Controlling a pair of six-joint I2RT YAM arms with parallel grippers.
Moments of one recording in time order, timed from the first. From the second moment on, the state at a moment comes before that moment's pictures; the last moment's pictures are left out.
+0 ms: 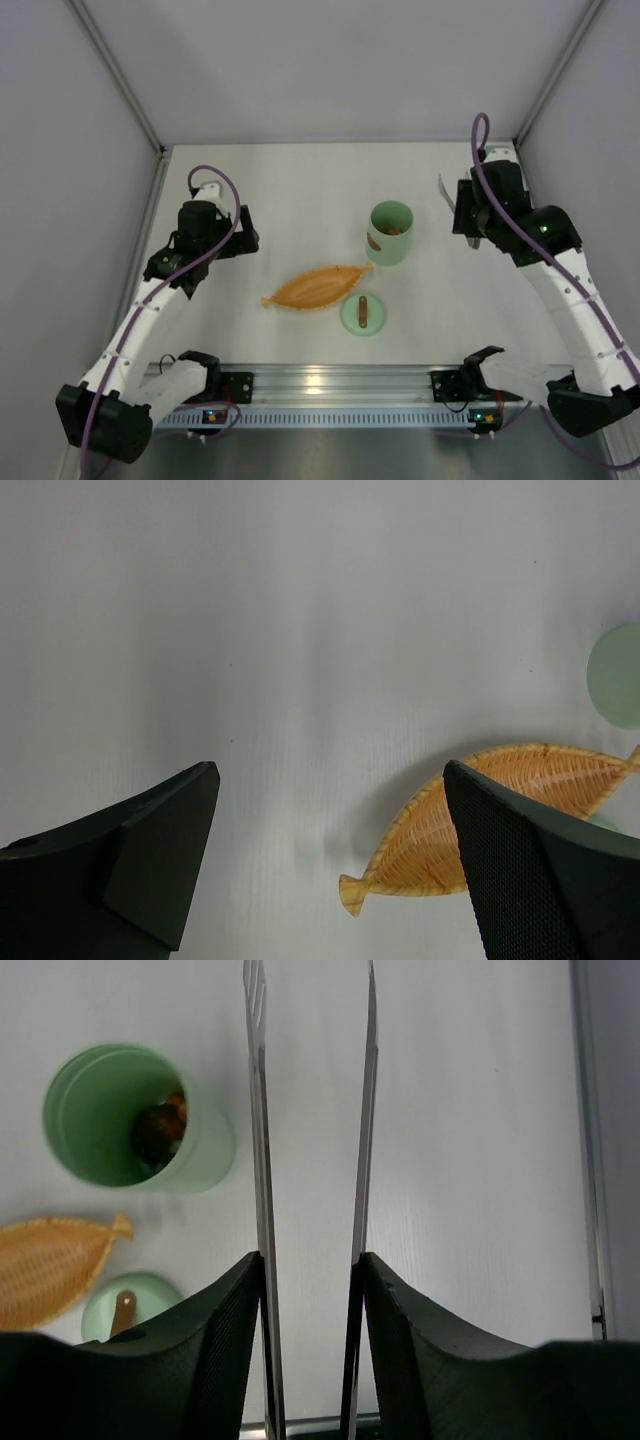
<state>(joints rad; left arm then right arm) -0.26 0.99 0.91 -0.54 -0.07 -0.34 0.48 1.10 1.47 -1.13 0.41 0.31</state>
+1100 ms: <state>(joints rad) -0.26 0.99 0.91 -0.54 -0.02 -0.35 0.08 1.72 1.09 -0.51 0.19 0.49</state>
